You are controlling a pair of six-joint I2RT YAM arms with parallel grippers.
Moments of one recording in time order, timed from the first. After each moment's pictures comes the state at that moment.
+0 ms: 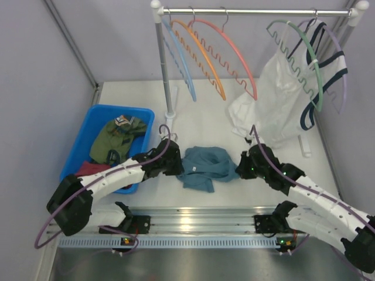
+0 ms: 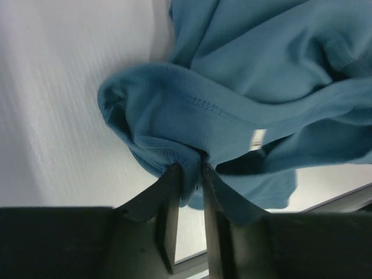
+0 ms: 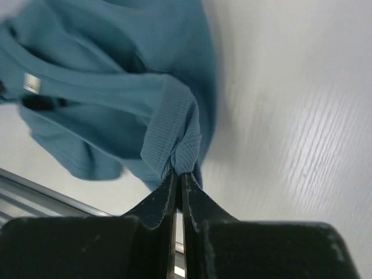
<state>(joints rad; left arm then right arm) -0.75 1.25 0.72 -0.33 -0.07 -0.73 0.68 0.84 0.64 -0.51 0.10 0.52</state>
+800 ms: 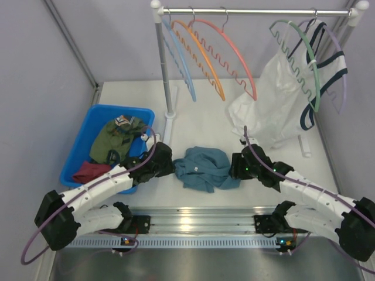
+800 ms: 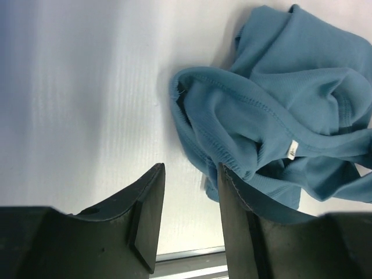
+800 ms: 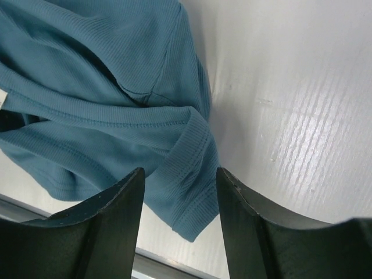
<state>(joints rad) -0.79 1.09 0.70 -0.52 -0.28 -0.92 0.69 0.96 0.53 -0.41 0.10 0.56</state>
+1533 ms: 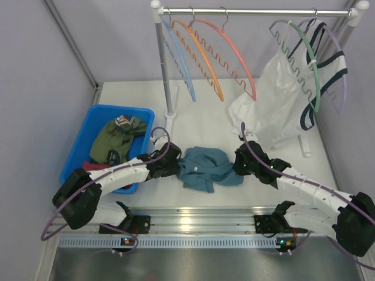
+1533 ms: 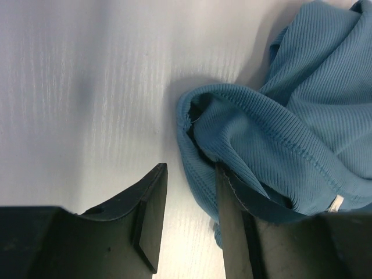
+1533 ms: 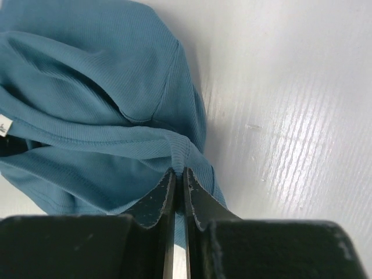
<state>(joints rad) -0.77 1.34 0.68 -0.36 -0.28 -0.94 0.69 1.04 0.57 -0.36 0.16 0.53</state>
